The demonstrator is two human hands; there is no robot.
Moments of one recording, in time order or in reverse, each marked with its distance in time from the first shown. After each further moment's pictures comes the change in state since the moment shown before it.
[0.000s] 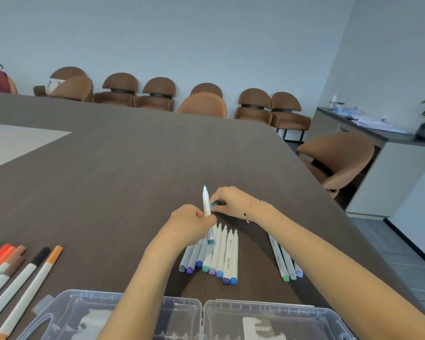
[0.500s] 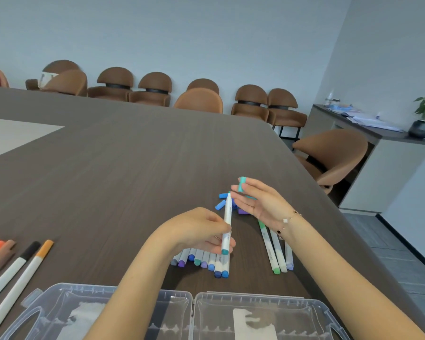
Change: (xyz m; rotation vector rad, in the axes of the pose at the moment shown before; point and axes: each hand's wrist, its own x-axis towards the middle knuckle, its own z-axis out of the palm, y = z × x) left_hand -0.013 0.012 0.010 -0.275 -0.456 0.032; right_hand -0.082 0.014 -0.015 1.706 0.319 0.301
